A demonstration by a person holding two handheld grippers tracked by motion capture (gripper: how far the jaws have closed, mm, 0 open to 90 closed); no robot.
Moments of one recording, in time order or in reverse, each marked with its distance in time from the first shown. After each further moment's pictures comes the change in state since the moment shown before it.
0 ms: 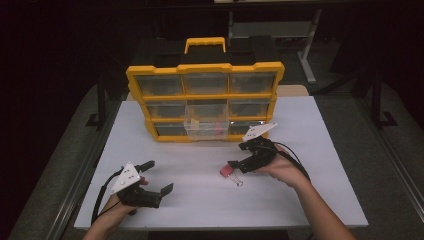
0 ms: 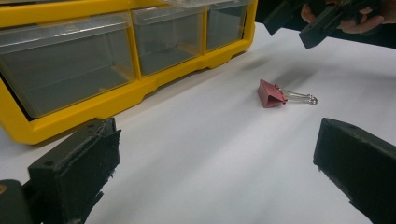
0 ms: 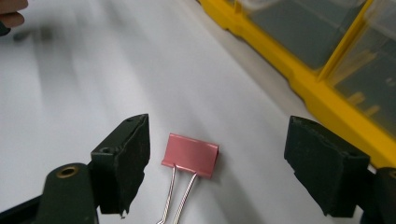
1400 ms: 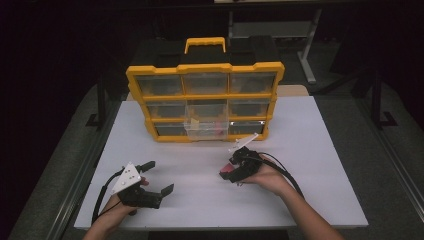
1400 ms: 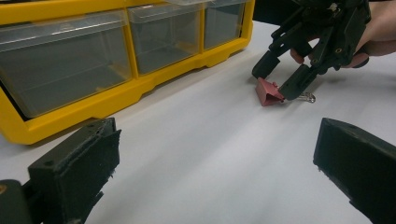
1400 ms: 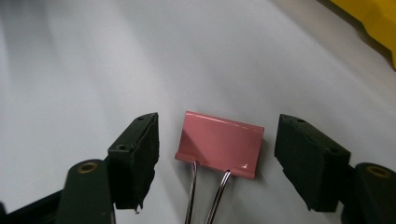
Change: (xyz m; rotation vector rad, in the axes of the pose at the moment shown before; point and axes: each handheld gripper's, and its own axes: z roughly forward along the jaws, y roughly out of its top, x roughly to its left) left arm -0.001 0.000 0.000 0.003 -0.006 0.005; right arm 0.013 -0.015 0.050 0.123 0.023 0.045
